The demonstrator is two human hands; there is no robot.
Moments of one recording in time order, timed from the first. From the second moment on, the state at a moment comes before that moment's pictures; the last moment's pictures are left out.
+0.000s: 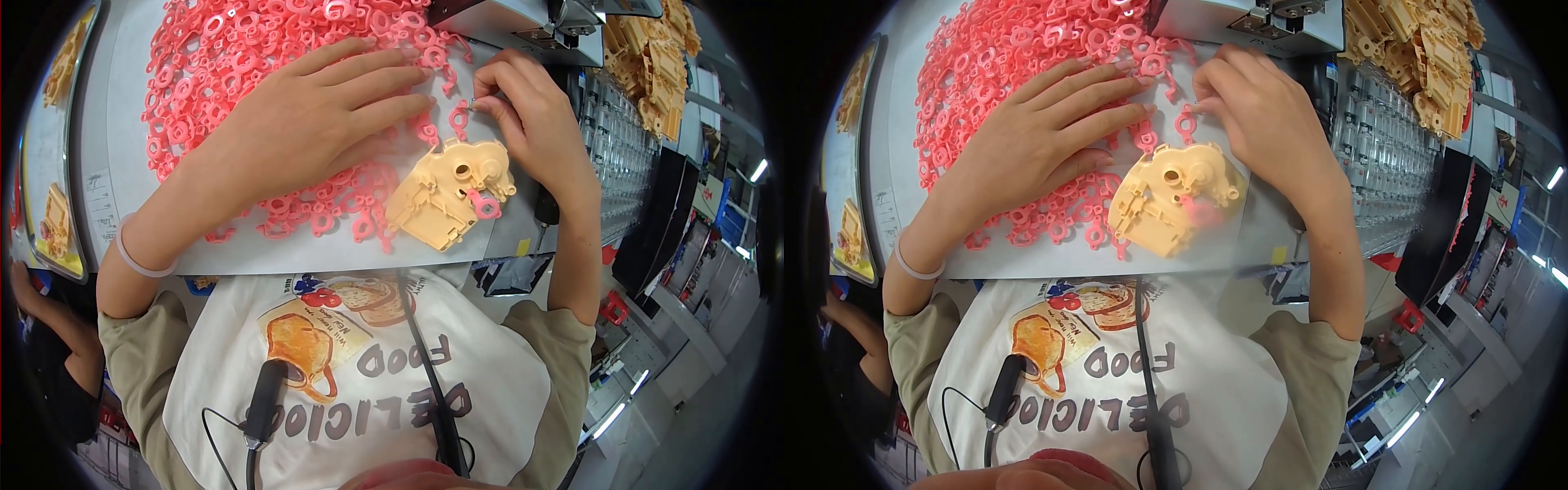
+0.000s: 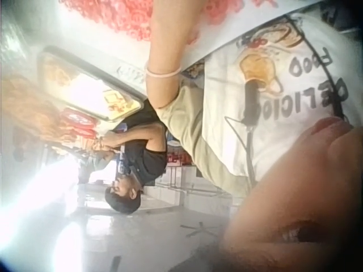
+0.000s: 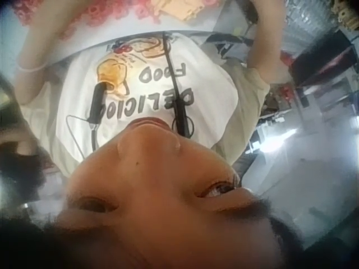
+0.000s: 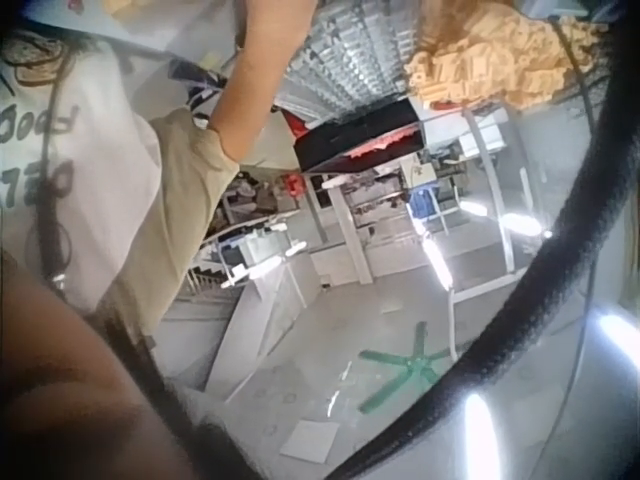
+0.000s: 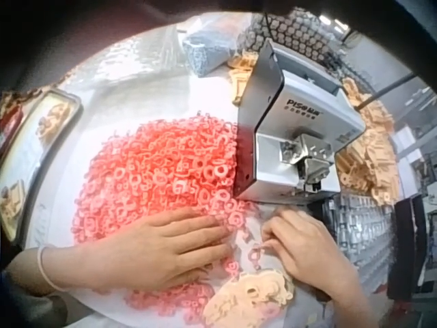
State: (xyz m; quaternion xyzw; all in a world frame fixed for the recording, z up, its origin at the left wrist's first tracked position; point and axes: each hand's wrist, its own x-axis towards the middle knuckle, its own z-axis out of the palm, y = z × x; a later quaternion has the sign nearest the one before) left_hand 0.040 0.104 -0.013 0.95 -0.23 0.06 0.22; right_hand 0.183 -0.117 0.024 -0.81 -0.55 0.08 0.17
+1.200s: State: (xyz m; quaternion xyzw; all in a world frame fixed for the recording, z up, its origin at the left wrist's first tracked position) left_hand 0.039 0.105 -0.025 0.94 -0.22 0.11 0.23; right_hand 0.189 -0.107 0.040 -0.82 -0.48 0.25 0.20
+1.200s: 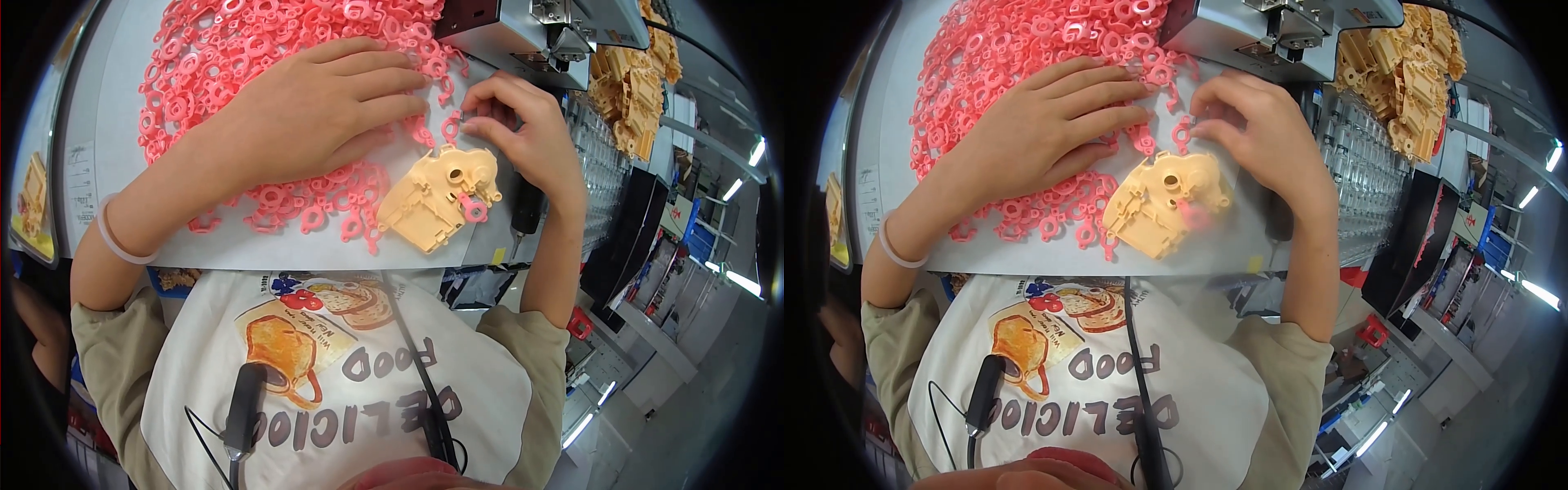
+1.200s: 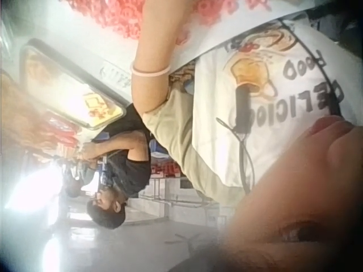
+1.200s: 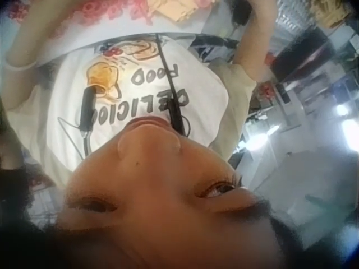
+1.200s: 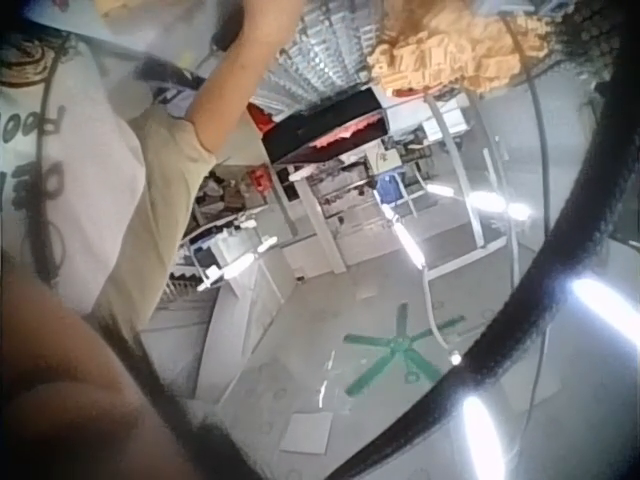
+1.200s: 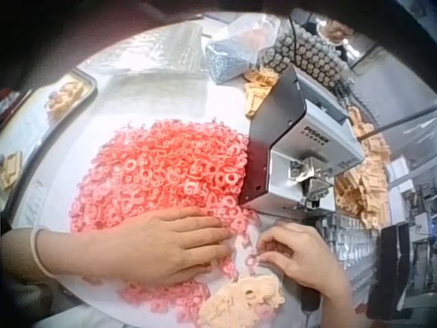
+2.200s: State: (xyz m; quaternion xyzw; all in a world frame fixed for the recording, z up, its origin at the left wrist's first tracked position) left_hand 0.039 0.106 -0.022 0.93 -0.22 0.11 0.28; right_hand 0.226 -0.102 0.124 -0.77 -0.42 -0.25 0.42
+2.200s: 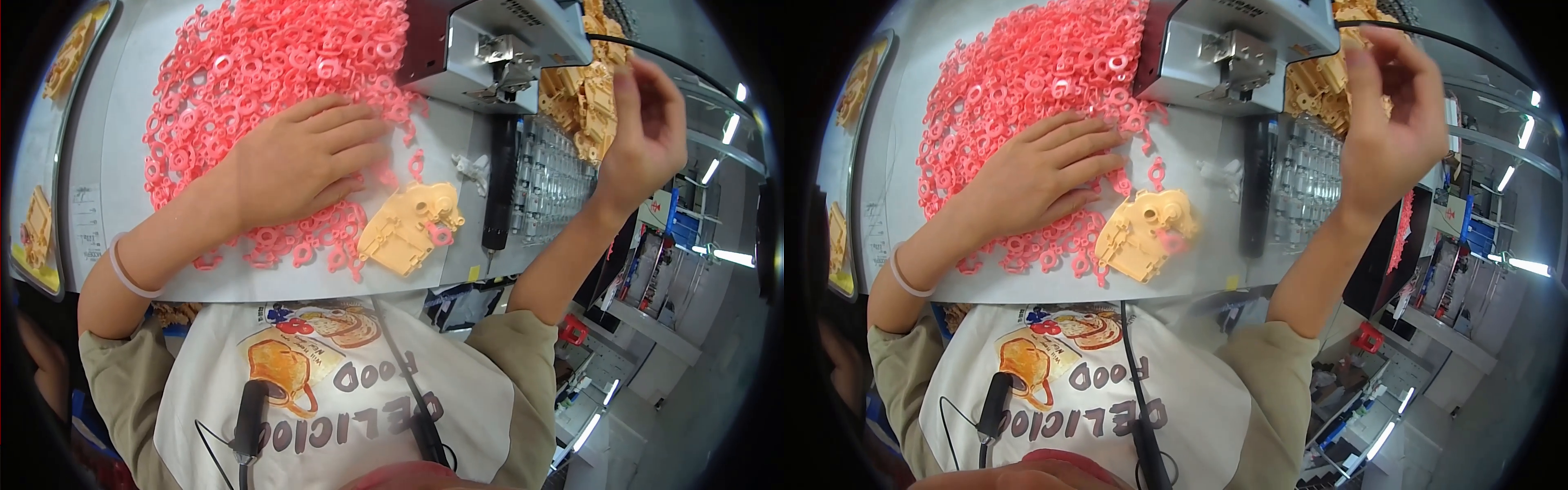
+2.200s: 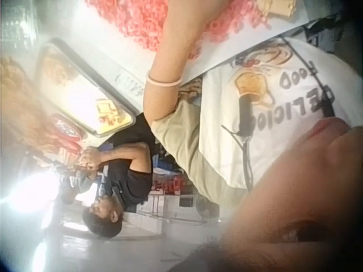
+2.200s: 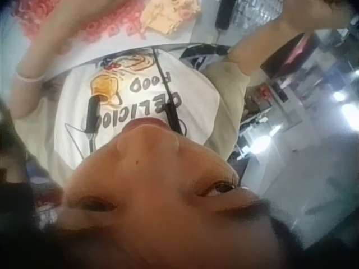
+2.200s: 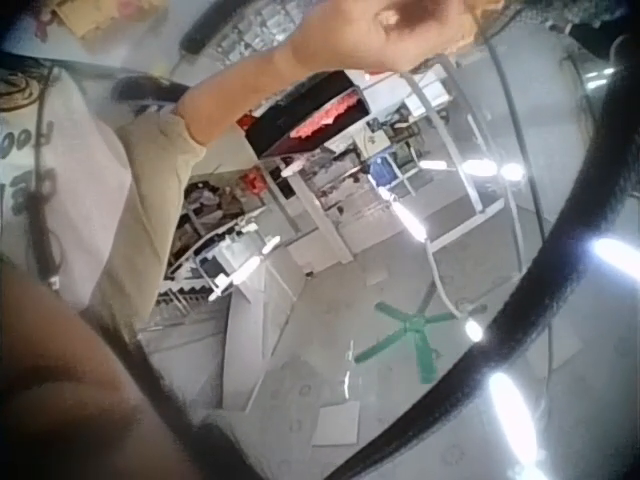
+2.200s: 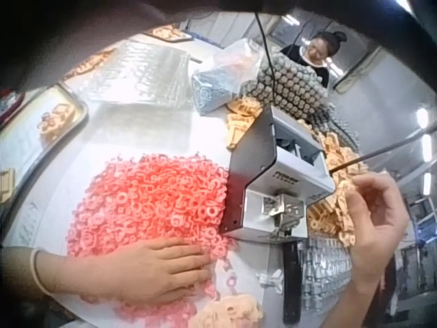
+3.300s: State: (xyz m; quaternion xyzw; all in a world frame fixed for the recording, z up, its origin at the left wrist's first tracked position) left_hand 0.037 0.105 -0.025 0.94 -0.21 0.11 0.24; right_hand 0.180 -0.122 0.022 -0.94 -0.28 0.04 0.17
